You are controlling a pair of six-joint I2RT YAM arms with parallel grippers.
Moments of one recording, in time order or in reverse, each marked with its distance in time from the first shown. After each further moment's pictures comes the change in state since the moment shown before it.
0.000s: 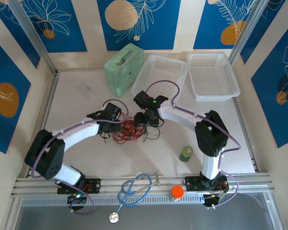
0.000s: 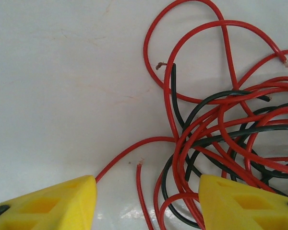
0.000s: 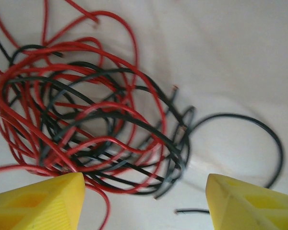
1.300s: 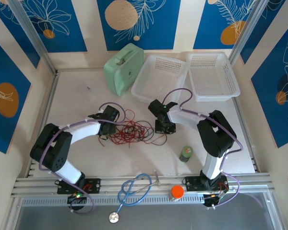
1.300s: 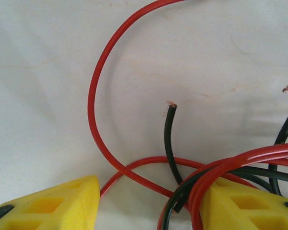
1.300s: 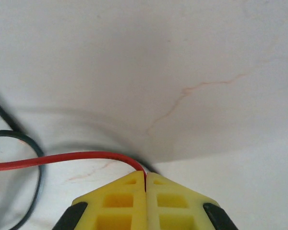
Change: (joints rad) left arm 0.055 0.076 -0.052 0.029 -0.092 -0.029; right arm -0.127 -0.088 -0.294 -0.035 0.185 0.050
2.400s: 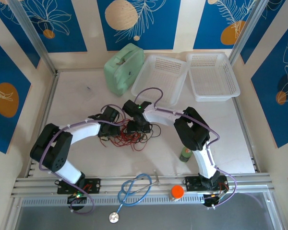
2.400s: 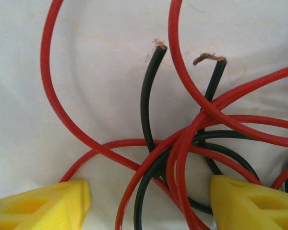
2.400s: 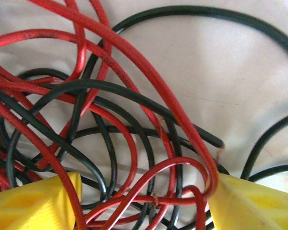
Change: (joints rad) left arm -0.001 0.020 -0.016 0.040 0.158 -0.023; right arm 0.202 0.305 0.381 0.011 -0.153 -0.008
